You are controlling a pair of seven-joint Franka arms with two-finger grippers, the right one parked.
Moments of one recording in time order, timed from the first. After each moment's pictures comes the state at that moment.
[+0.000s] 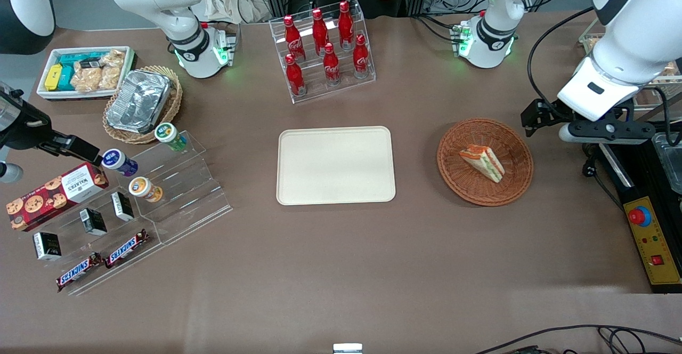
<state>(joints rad) 0.03 -0.06 -0.22 -1.73 0.03 1.72 -0.12</state>
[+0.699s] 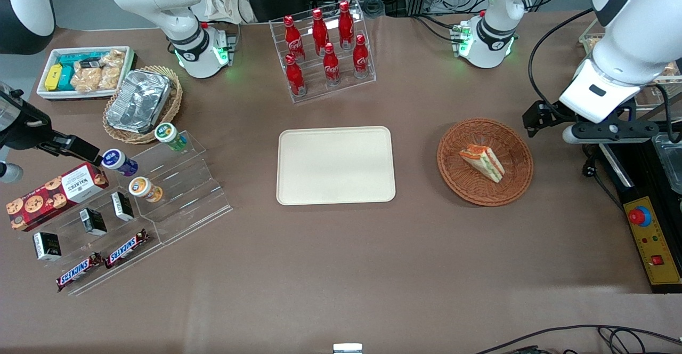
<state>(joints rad) 0.03 -0.06 -0.22 -1.73 0.04 1.71 -0.20</state>
